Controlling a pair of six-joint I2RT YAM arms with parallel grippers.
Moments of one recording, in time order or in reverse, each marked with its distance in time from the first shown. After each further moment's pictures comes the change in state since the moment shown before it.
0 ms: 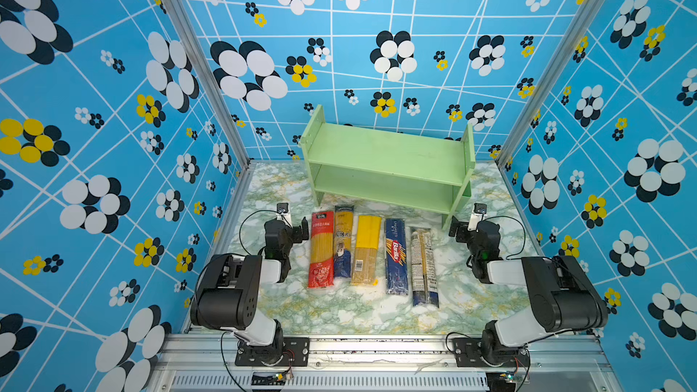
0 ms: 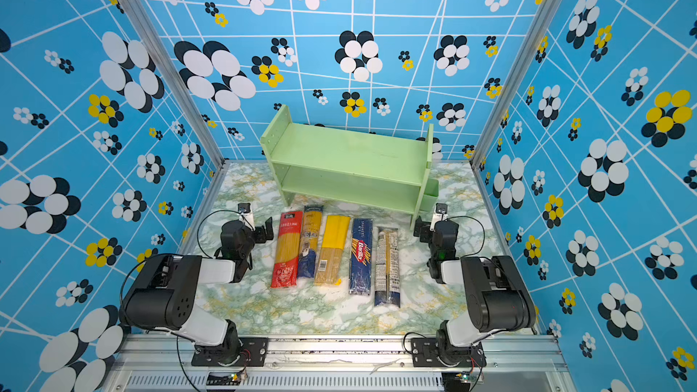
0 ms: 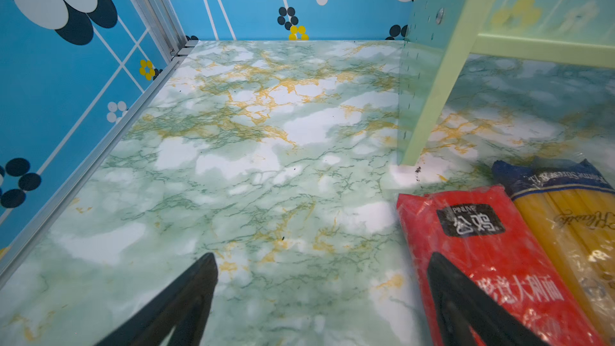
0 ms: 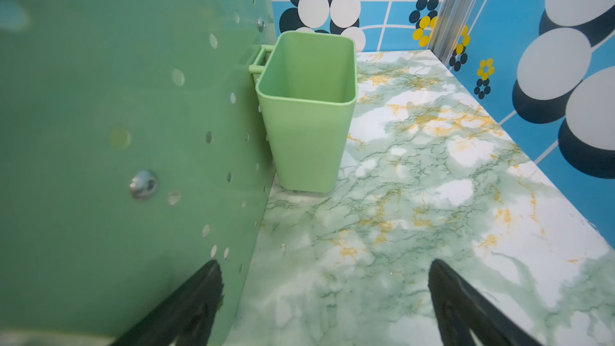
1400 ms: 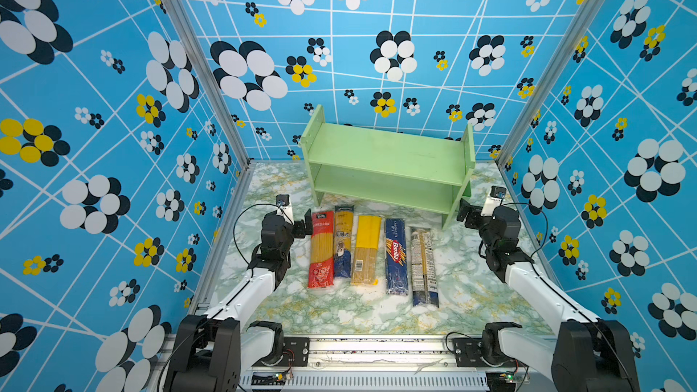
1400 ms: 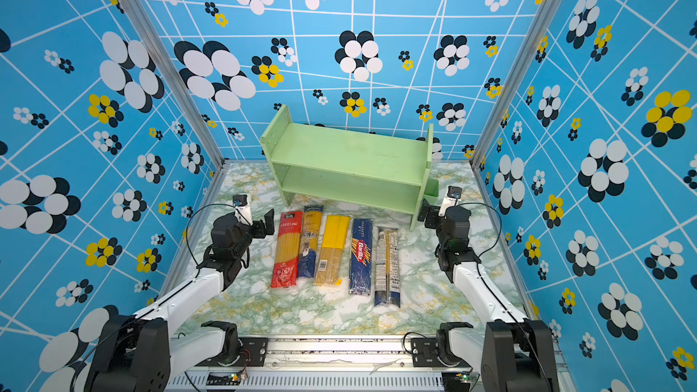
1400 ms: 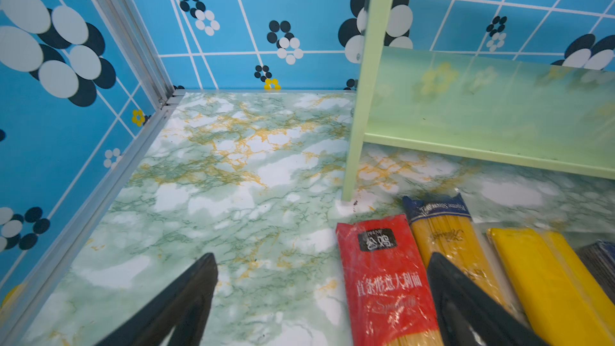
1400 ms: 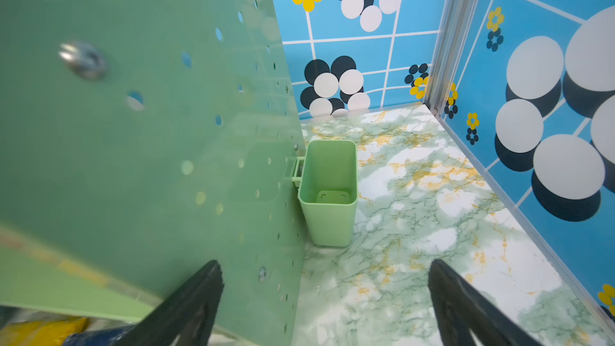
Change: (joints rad) left arm -0.099 -0.440 0.080 -0.476 0.013 -0.078; right arm 0.000 -0.446 0.186 -0.579 -0.074 0.129
